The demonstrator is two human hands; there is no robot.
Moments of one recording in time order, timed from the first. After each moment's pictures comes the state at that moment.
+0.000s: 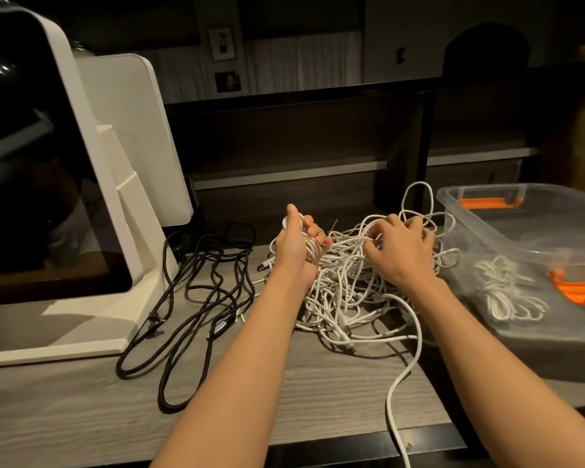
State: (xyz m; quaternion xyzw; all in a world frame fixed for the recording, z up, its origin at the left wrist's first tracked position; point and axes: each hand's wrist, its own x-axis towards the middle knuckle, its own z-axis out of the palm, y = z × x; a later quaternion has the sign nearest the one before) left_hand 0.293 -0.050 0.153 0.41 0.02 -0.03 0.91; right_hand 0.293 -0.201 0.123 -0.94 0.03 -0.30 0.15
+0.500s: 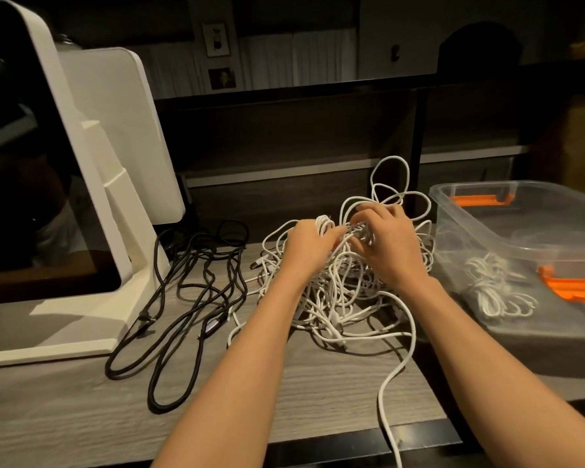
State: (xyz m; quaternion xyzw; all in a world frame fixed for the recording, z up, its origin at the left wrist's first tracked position) left_hand 0.297 -0.058 0.146 0.87 -0.13 0.12 0.47; right_hand 0.295 -0.203 0.121 -0.89 -0.11 -0.40 0.16
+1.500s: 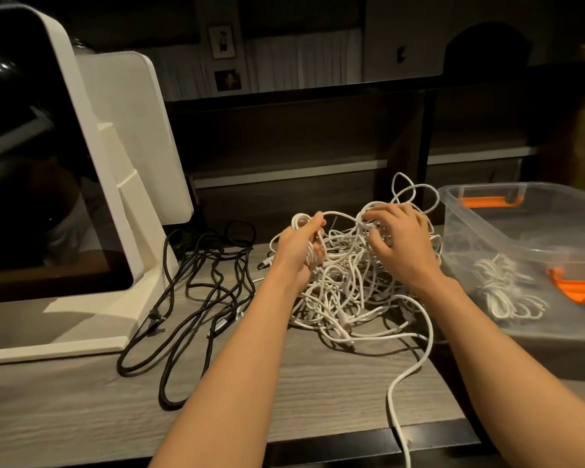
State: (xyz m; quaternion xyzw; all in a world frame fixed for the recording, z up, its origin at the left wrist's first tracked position) left_hand 0.297 -0.041 0.145 0.58 0.01 -0.03 0.82; right_hand 0.290 -0.210 0.126 -0.89 -0.11 -0.39 0.23
